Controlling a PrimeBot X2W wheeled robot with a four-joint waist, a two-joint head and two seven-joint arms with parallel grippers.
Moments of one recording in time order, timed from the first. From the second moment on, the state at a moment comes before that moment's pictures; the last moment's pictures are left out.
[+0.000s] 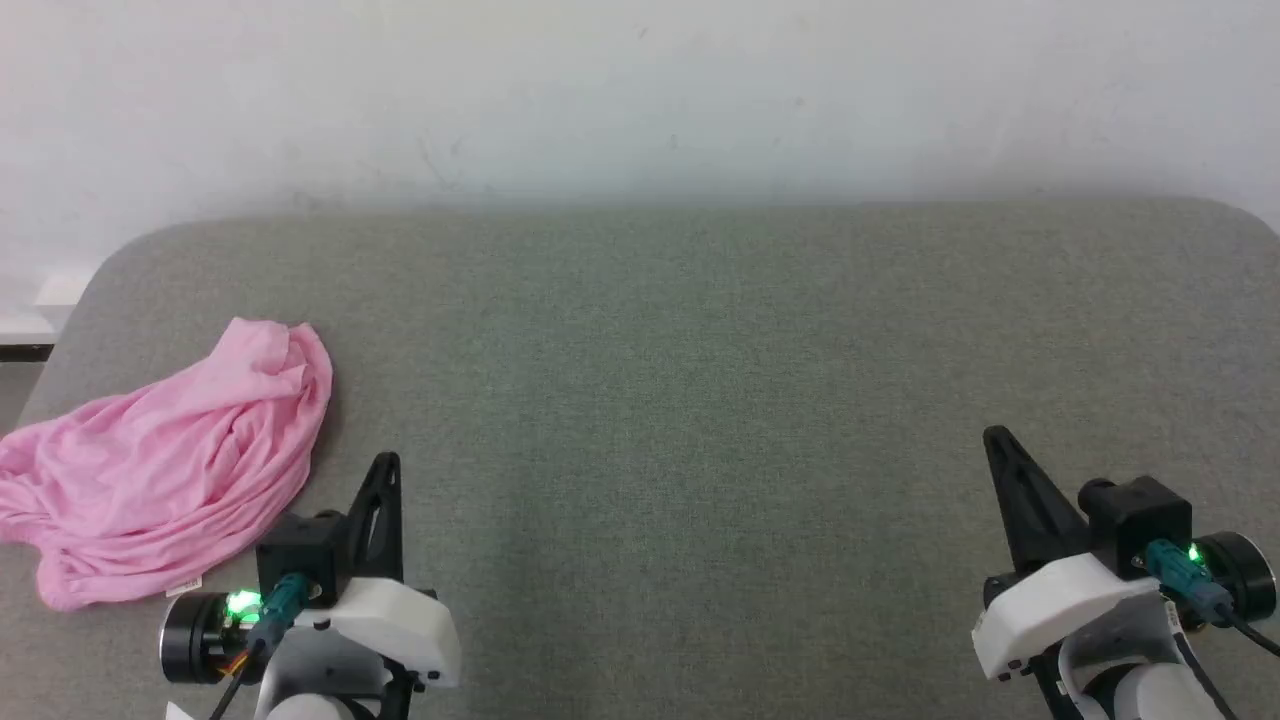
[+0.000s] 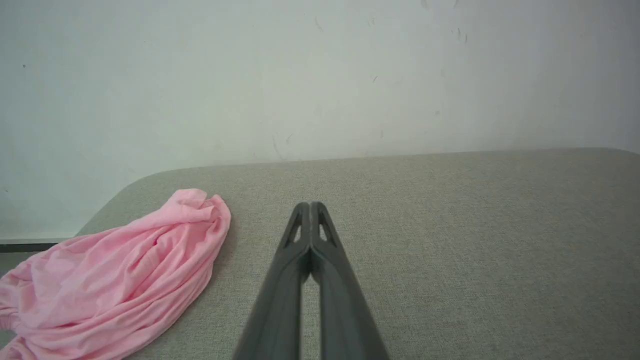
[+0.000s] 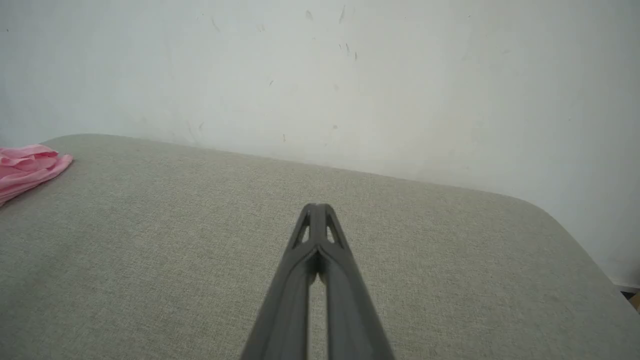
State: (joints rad) left arm -0.01 0.06 0.00 0.01 -0.01 0.01 0.00; right arm -0.01 -0.05 0.00 0.01 0.01 0.13 0.00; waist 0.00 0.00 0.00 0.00
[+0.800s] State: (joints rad) left arm -0.01 0.06 0.00 0.01 -0.01 0.01 0.00; right arm -0.01 -0.05 0.00 0.01 0.01 0.13 0.00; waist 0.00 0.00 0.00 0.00
